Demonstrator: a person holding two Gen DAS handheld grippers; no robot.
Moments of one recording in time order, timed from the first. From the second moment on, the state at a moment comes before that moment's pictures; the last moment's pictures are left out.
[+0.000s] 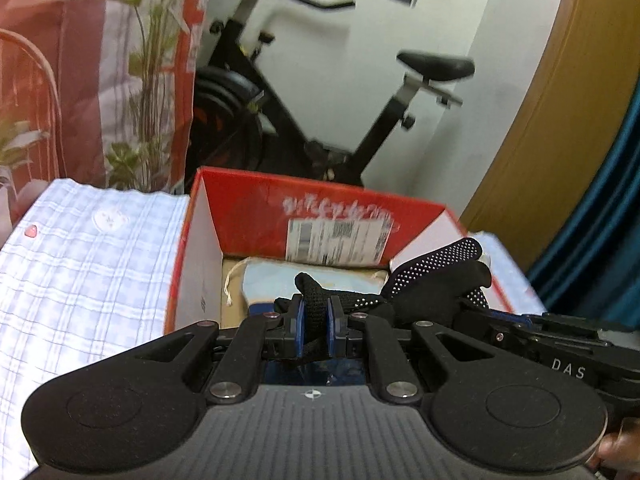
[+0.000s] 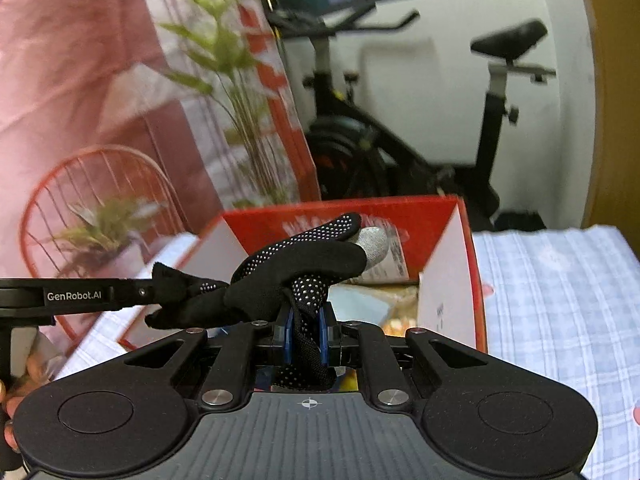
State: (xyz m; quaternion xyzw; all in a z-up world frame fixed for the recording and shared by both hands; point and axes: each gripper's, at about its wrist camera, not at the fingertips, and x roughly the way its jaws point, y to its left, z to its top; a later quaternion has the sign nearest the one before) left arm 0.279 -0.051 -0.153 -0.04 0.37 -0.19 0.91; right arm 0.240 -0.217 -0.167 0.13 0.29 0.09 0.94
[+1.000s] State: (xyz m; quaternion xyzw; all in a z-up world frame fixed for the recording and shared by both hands) left arm 0.222 -0.039 -0.138 0.03 0.33 -0.19 0.93; right arm 0.200 -0.221 -0.169 0.06 0.27 0.05 0.96
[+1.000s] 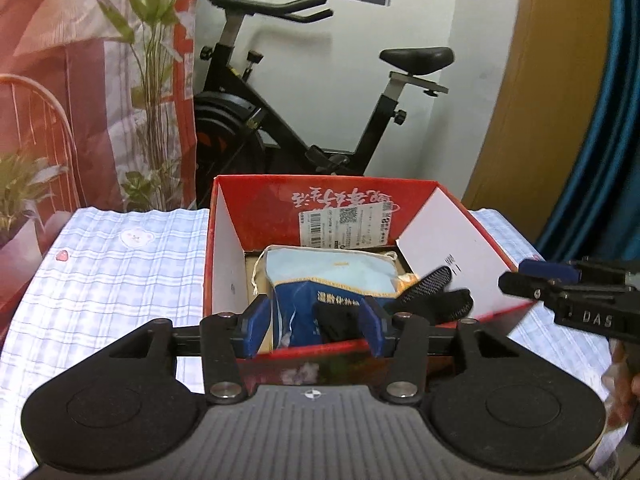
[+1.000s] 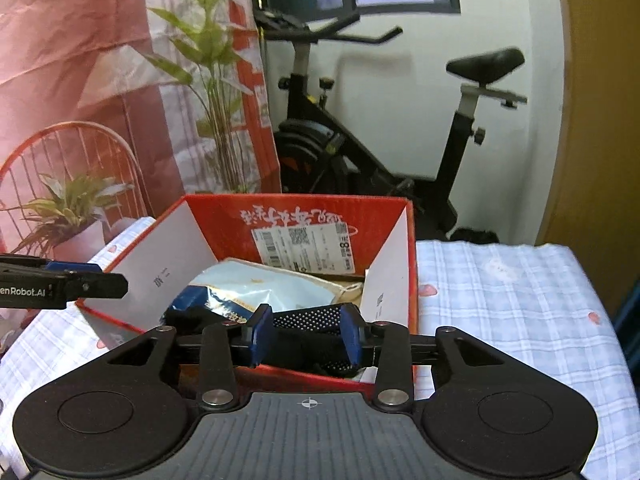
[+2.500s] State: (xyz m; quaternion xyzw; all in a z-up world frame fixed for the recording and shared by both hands) left arm 0.151 -0.005 -0.256 -0.02 0.42 -0.18 0.89; right arm 0.063 -0.226 -0.293 0.13 0.37 0.02 0.92
